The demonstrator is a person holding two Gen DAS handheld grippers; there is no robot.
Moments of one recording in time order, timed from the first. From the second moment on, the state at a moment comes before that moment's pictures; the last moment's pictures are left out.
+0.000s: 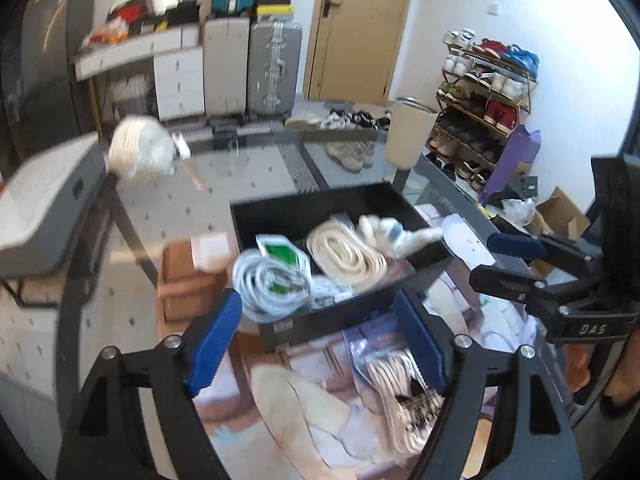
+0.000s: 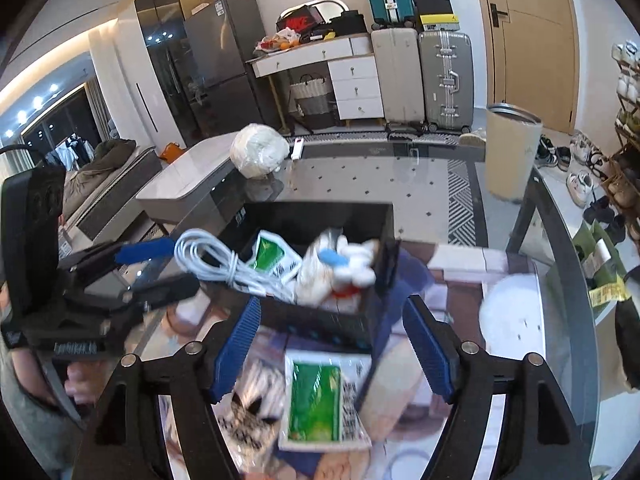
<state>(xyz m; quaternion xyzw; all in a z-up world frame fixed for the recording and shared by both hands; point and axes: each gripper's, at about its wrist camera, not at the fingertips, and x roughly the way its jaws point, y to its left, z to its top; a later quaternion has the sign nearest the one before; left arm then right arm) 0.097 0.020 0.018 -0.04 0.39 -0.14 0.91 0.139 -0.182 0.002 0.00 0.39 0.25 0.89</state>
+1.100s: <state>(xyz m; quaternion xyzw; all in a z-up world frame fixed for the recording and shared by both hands) 0.052 -0.020 -0.051 0.01 0.50 -0.16 0.85 0.140 -0.152 -0.080 -0.05 0.51 0.24 0.83</state>
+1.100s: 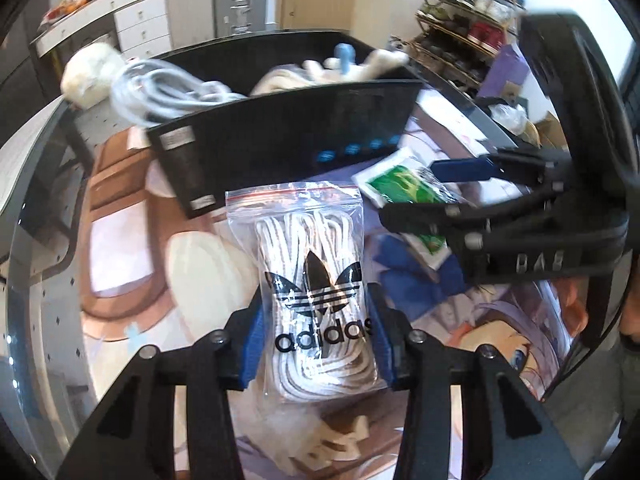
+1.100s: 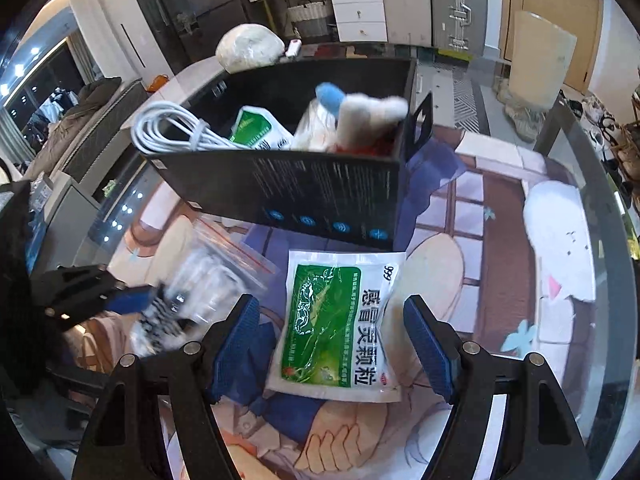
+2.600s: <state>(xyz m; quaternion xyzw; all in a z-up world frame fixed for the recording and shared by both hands) 0.013 -0.008 0.046 0.05 0.22 -0.11 0.97 0.062 -0.158 0.015 -0.06 0.27 0.30 0.91</state>
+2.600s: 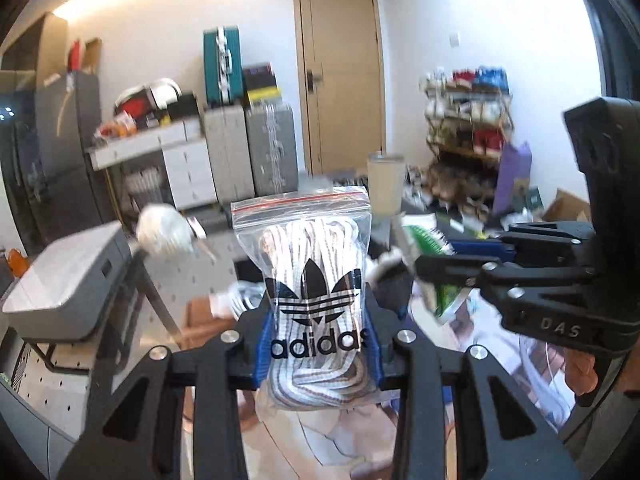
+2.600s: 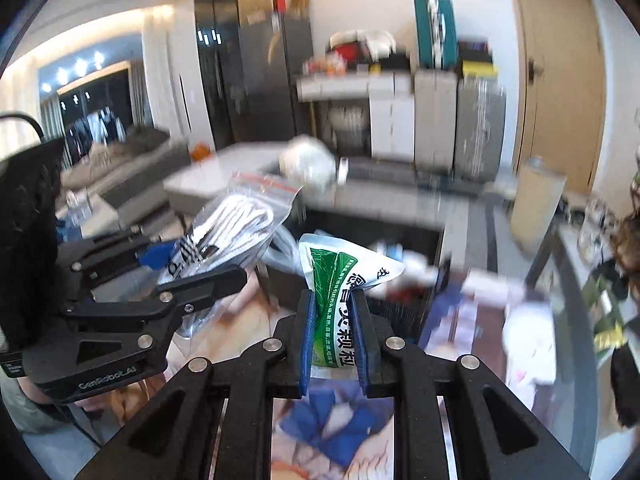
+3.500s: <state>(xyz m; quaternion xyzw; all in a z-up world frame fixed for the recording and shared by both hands) -0.013 0.011 0.061 0.02 0.13 -0.11 0.99 -0.001 -0.173 0.062 -0.06 0.09 0.25 0.96</state>
